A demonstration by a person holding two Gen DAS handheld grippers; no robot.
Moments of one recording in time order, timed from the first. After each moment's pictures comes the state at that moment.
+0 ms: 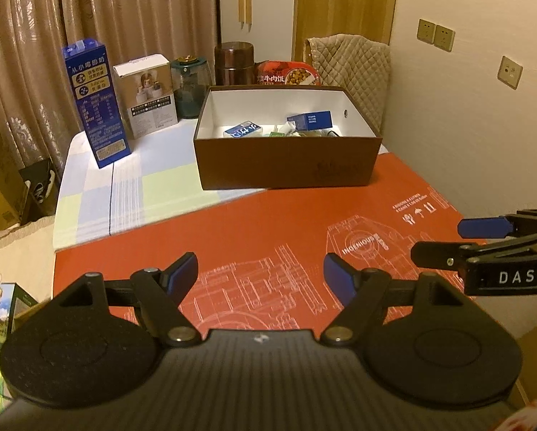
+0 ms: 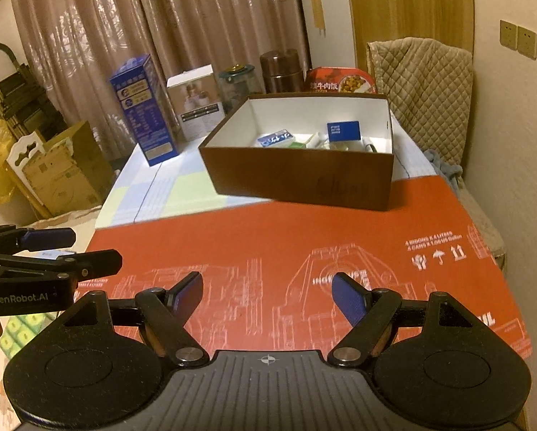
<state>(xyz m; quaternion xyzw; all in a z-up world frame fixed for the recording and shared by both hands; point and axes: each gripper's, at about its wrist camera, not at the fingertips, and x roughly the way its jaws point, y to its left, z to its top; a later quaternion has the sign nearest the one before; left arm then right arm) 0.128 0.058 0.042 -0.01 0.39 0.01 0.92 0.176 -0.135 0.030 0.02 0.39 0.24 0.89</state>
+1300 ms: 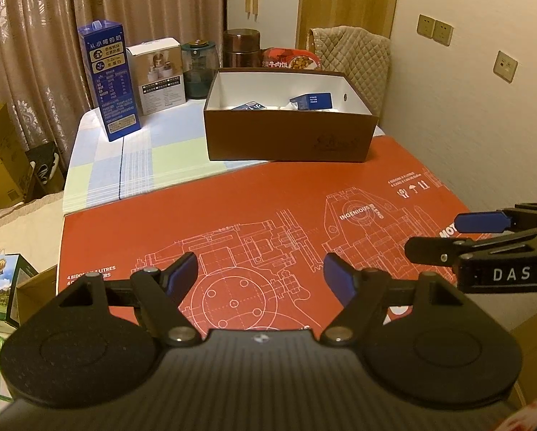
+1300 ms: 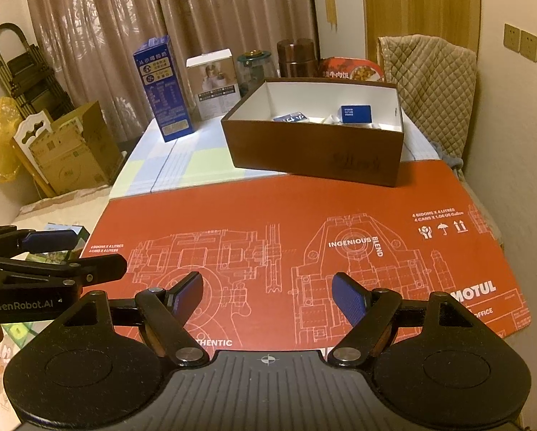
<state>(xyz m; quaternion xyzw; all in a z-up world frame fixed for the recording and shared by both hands) 0.076 0.062 0.033 -0.02 0.39 0.02 0.92 0.127 -0.120 0.024 0.00 0.40 0.25 0.88</state>
